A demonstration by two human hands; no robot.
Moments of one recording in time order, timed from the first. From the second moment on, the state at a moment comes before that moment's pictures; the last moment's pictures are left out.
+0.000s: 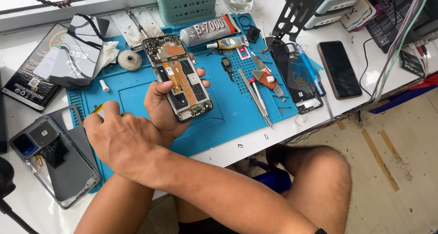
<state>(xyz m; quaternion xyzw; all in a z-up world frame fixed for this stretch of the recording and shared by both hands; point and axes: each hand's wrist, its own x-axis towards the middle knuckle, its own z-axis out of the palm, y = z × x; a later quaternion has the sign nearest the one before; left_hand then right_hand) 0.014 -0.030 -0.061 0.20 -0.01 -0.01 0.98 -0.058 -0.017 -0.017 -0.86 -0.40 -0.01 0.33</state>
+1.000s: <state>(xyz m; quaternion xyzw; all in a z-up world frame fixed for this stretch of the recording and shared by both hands) 0.016 -0.017 -0.060 0.19 -0.07 -0.02 0.98 -0.054 -0.072 -0.011 -0.63 -0.40 -0.04 0.66</state>
